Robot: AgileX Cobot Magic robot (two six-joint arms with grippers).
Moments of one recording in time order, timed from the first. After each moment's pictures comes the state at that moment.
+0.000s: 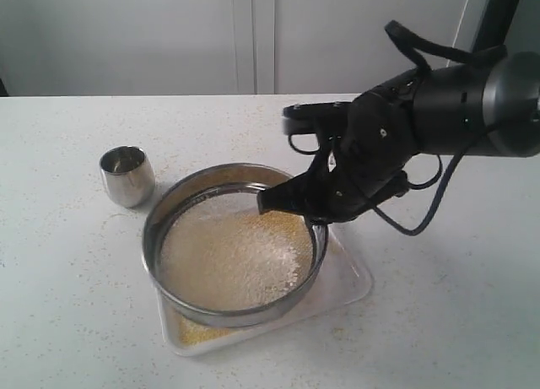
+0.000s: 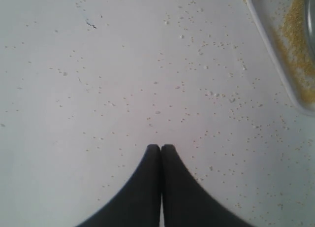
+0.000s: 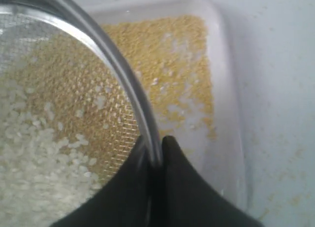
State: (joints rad) left arm 0.06 0.85 -0.73 -0.21 1.07 0.21; right arm 0.59 1.74 -1.12 -0.07 0.55 0.39
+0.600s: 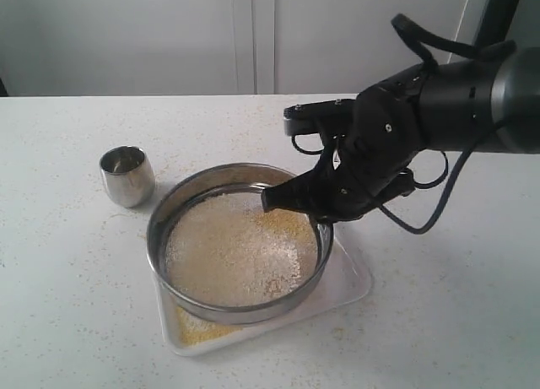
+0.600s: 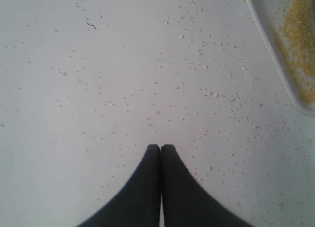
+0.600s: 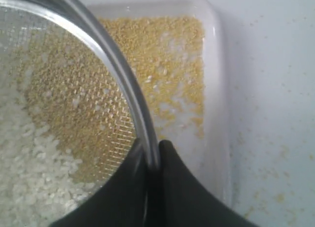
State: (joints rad) left arm 0.06 0.85 -0.73 -0.21 1.07 0.21; right arm 0.57 1.73 -1.12 -0.07 0.59 0.39
